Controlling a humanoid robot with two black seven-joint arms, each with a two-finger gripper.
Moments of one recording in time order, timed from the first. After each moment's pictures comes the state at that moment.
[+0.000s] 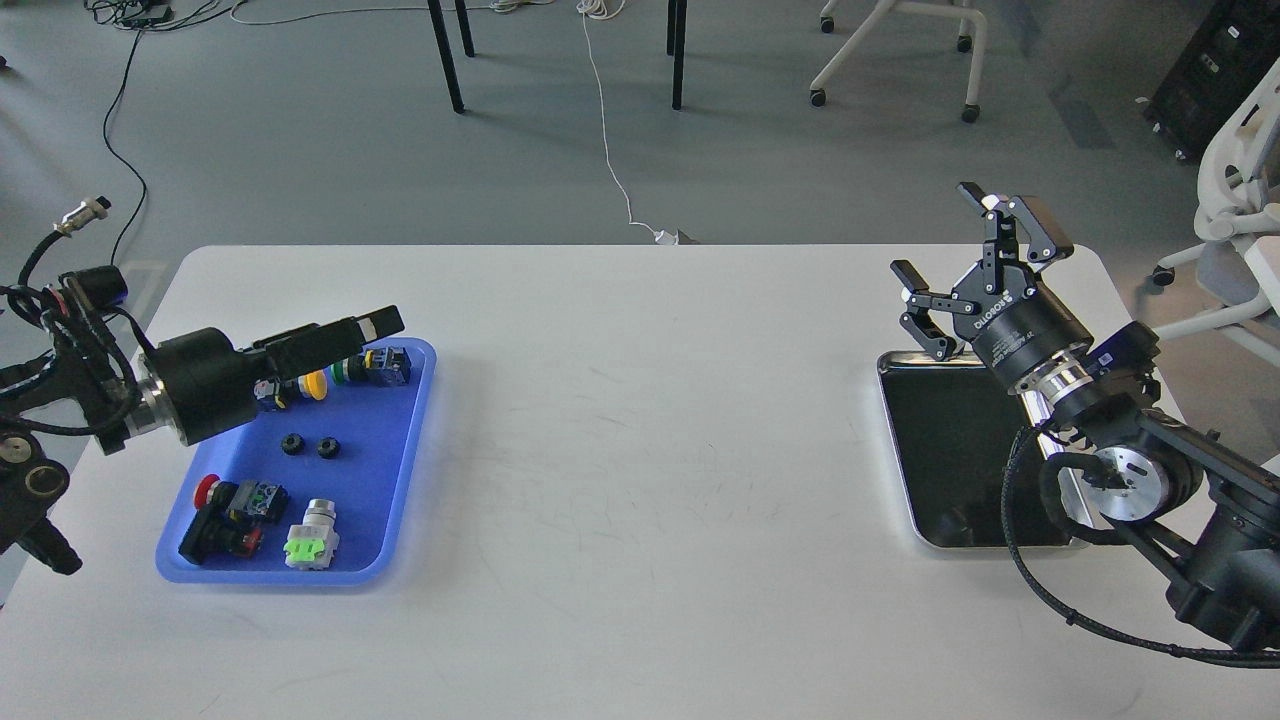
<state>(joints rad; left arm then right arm) -0.32 0.78 -1.04 -1.36 1.68 -0.43 -0.49 0.55 -0.50 0.63 1.00 -0.19 0.34 0.49</state>
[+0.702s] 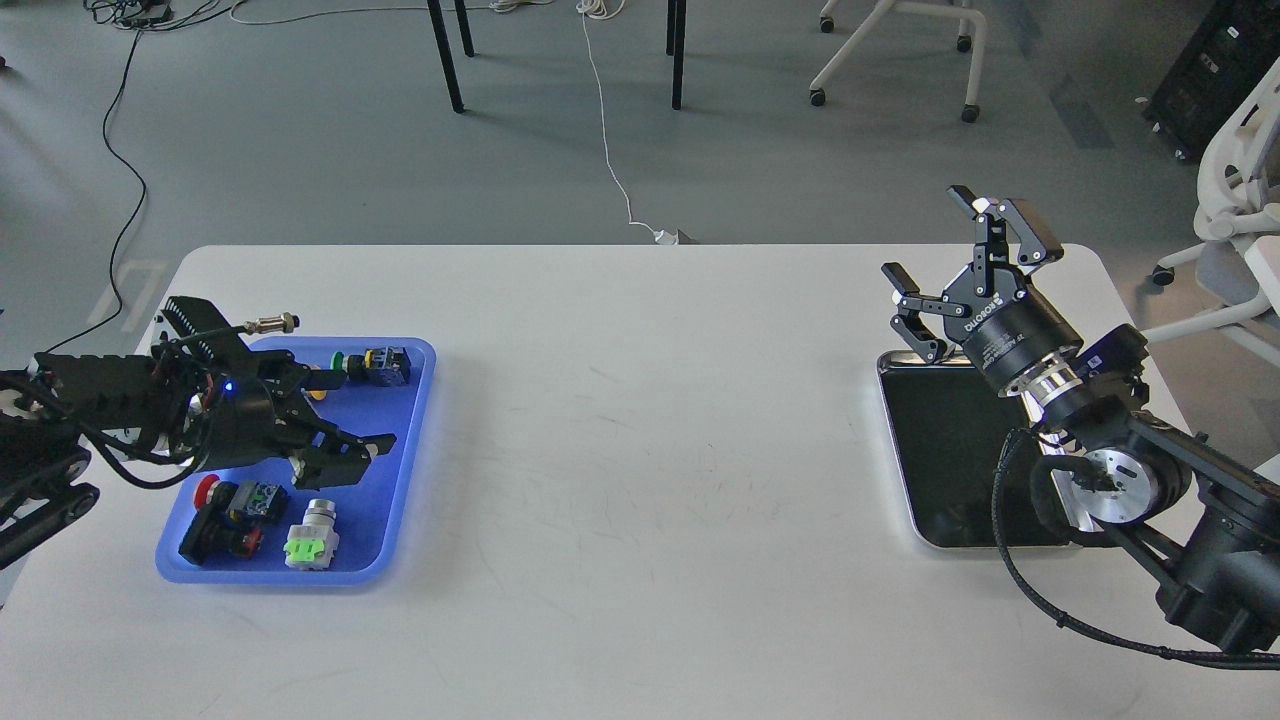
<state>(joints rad) -0.65 0.84 -0.47 -1.23 2.18 -0.19 -0.49 0.55 -0.48 0.63 1.00 -0.19 0.34 0.49</state>
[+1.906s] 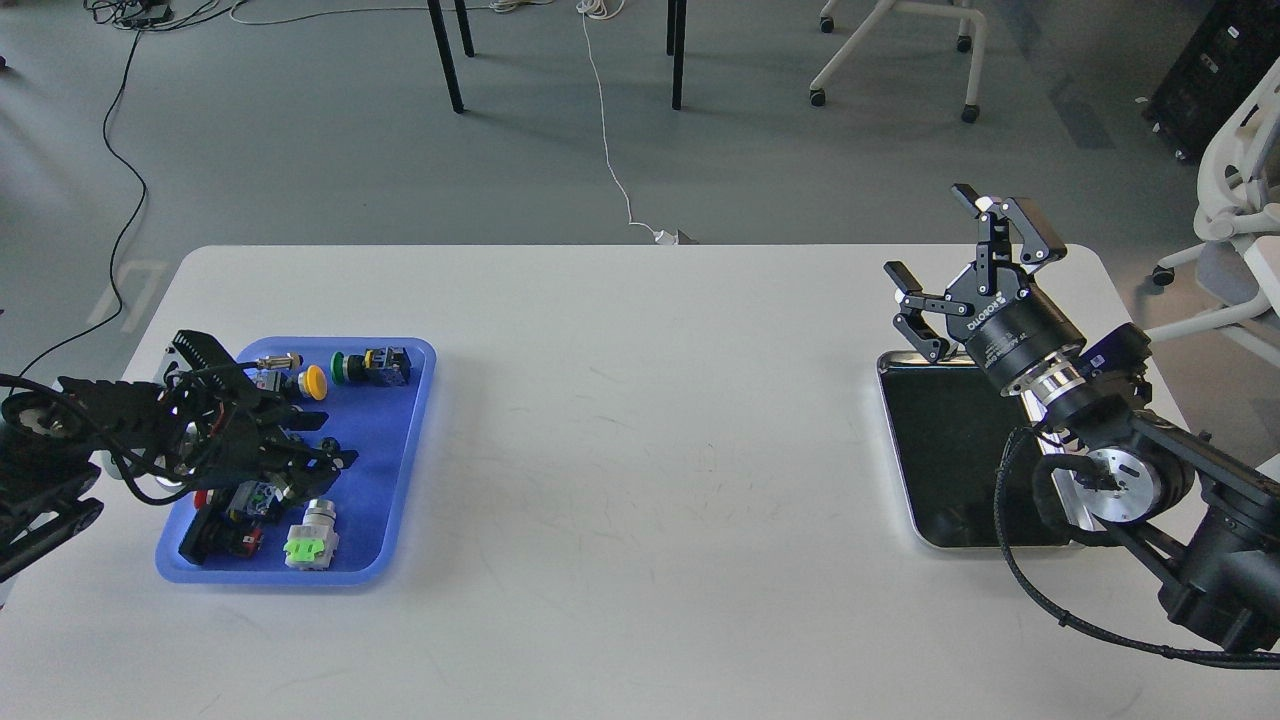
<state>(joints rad) -0.71 0.76 -0.29 -0.97 2.18 -0.13 -0.49 0.55 -0.49 0.63 1.00 -0.19 0.34 0.49</state>
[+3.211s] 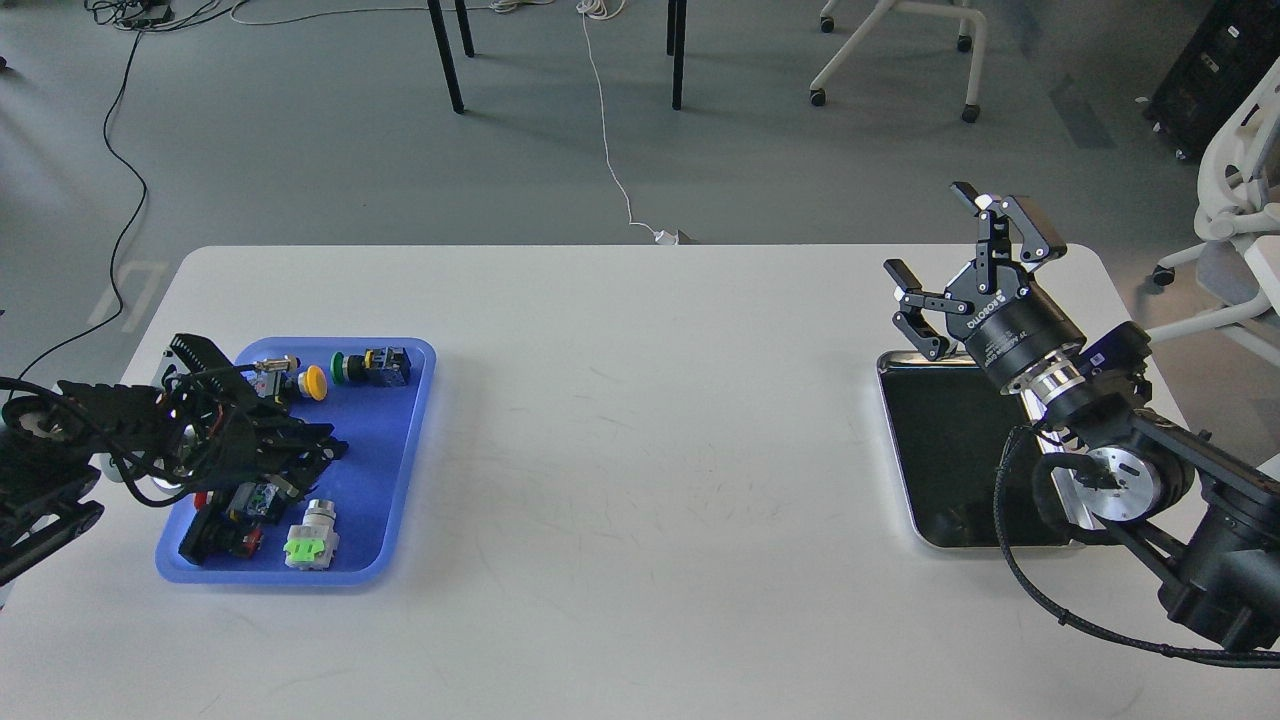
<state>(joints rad) -0.71 0.74 -0.28 -0.93 2.18 -0.13 -0.49 0.55 -0.49 0.63 1.01 -0.19 0.34 0.49</state>
